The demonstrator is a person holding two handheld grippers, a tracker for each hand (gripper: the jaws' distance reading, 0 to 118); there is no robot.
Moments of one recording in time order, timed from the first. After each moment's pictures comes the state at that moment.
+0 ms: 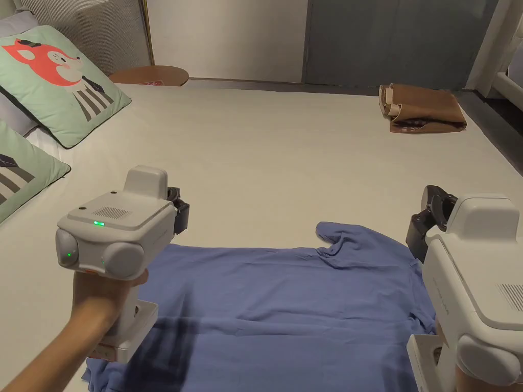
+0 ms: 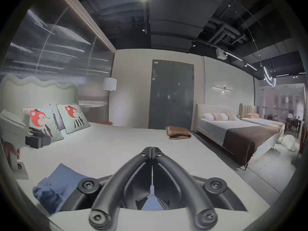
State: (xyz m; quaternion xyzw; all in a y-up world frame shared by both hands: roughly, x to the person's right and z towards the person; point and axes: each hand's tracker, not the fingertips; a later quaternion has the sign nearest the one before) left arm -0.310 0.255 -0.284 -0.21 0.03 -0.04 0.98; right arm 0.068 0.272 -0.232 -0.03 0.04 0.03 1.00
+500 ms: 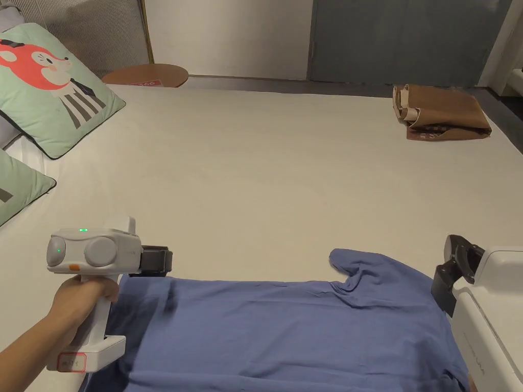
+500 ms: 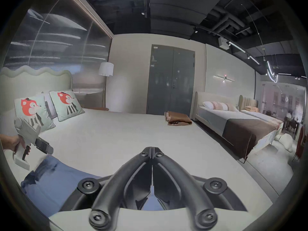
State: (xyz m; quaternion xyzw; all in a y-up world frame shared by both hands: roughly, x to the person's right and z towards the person) left arm -0.410 0.141 -0.431 -0.44 0.09 0.05 0.89; right arm 0.069 0.228 -0.307 -0.10 0.02 0.04 0.99
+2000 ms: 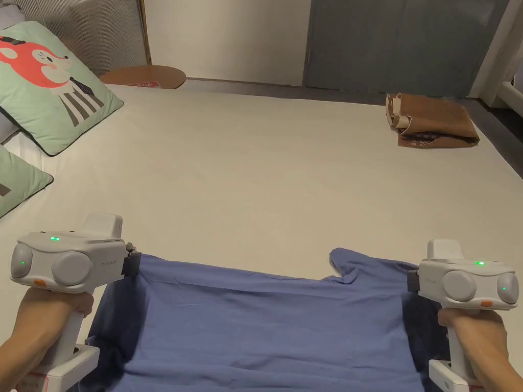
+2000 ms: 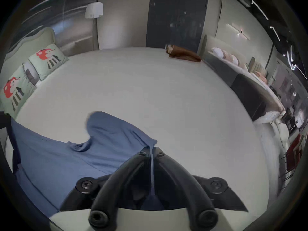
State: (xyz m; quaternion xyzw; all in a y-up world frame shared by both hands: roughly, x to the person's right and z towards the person) left arm -0.398 0.187 -0.358 -0.37 0.05 0.01 0.93; right arm 0.125 0.147 -0.453 -0.37 0.03 0.06 0.93
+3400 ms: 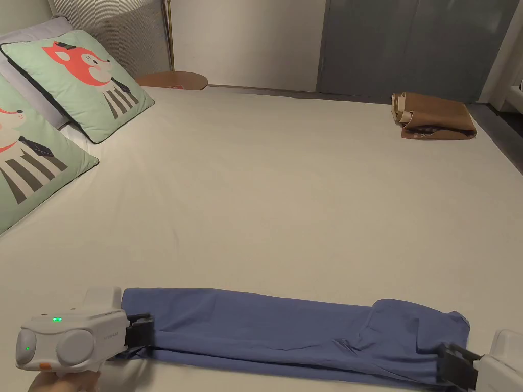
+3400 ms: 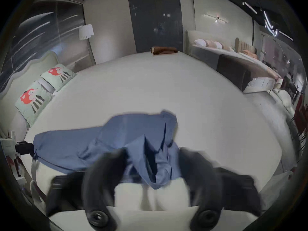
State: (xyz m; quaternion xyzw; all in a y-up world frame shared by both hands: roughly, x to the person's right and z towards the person) left arm -0.390 0.125 -0.148 -0.40 0.09 0.09 0.91; right arm 0.161 0.148 -0.162 -0.35 -0.01 -0.05 0.93
